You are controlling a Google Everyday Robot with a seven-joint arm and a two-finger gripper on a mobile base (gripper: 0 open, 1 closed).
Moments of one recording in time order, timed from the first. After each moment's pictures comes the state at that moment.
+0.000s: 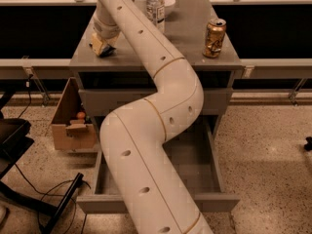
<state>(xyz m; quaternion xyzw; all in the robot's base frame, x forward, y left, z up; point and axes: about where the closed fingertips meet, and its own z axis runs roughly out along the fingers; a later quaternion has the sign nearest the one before) 0.840 0.177 0.838 -0.43 0.87 0.07 0.24</state>
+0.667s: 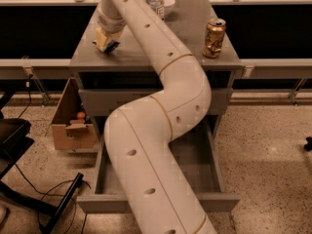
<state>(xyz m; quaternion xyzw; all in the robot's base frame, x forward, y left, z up) 0.834 0.161 0.860 -0.43 0.87 0.07 0.25</state>
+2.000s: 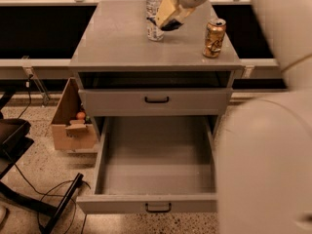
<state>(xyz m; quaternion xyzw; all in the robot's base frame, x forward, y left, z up) 0.734 -0.042 0.977 -0.30 0.90 0.16 0.27</state>
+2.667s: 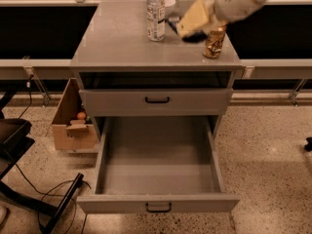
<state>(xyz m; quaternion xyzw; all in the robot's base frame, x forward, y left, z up) 0.608 -0.088 1.013 -0.26 0.89 0.20 0.32</state>
